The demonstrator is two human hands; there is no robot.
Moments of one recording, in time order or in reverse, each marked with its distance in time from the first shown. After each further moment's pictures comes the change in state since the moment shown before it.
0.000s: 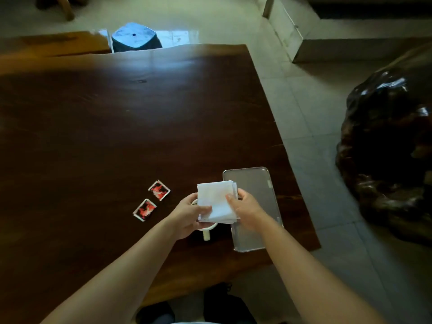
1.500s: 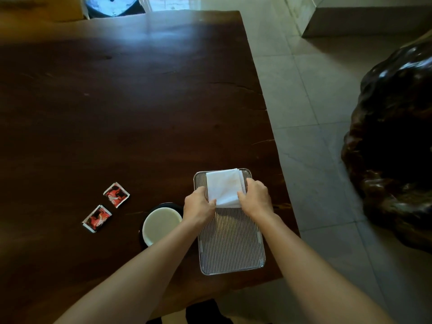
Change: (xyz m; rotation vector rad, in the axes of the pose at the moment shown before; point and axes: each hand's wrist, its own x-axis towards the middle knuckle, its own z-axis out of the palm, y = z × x) left_hand 0.134 -0.020 0.107 0.937 0.496 0.336; right_hand 0.118 0.021 -0.117 -0.872 0.365 -0.207
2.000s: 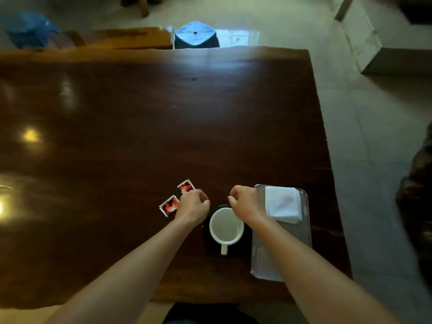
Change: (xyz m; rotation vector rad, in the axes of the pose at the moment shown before) left_hand -0.038 -0.093 -0.161 0.046 0.167 -0.141; right_hand -0.066 -0.169 0.041 0.021 -0.186 -0.369
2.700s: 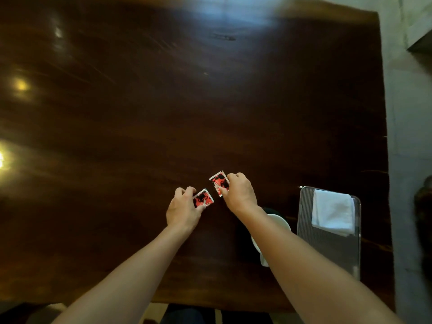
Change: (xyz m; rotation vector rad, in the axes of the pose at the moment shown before) left_hand 0.066 -0.135 -0.020 0.134 0.035 -0.118; right_hand 0.081 -0.086 0.123 -0.193 -0.116 0.054
